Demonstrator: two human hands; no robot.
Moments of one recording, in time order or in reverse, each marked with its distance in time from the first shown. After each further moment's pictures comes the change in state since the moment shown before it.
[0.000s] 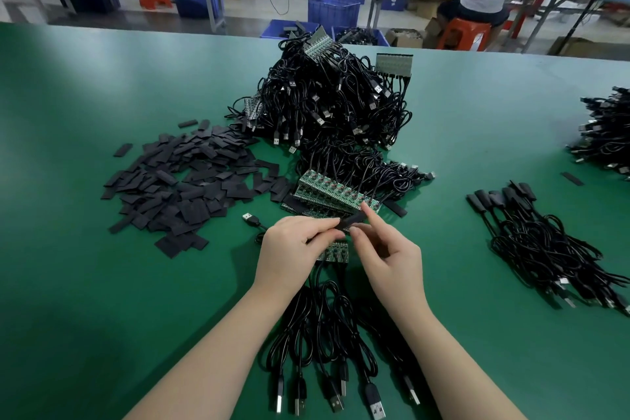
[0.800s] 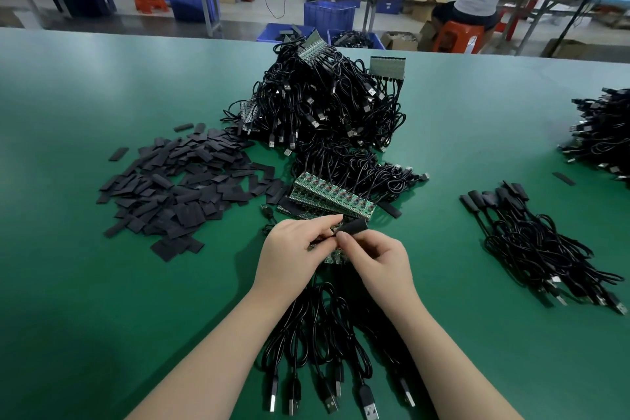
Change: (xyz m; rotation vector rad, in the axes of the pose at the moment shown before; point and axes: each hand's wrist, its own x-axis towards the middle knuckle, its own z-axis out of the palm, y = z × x) left_hand -0.001 0.001 0.005 0.075 -0.085 0.024; right_hand 0.004 0.001 -0.001 0.027 -0.104 0.151
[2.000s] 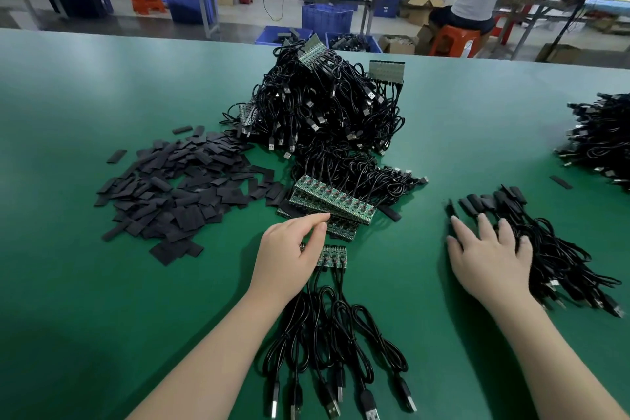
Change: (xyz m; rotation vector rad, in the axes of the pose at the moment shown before) left_hand 0.004 -0.012 0.001 -0.027 -0.049 -0.091; right_hand 0.032 0.030 -0.134 -1.432 0.028 0.377
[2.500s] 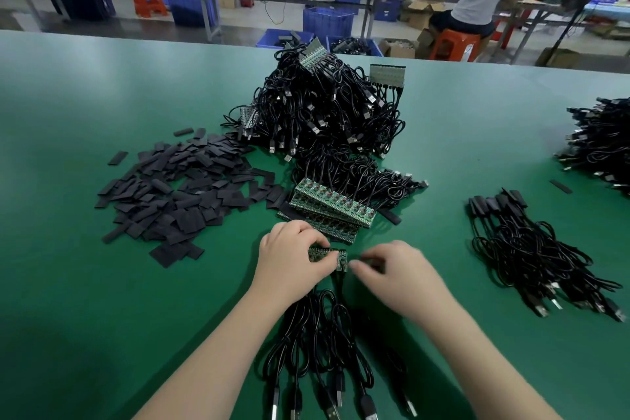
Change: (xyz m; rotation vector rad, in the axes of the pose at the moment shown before) left_hand 0.003 -0.008 0.006 0.323 -0.172 -0.083; right_hand -0.068 -0.098 -0.041 0.467 -0.162 -0.379
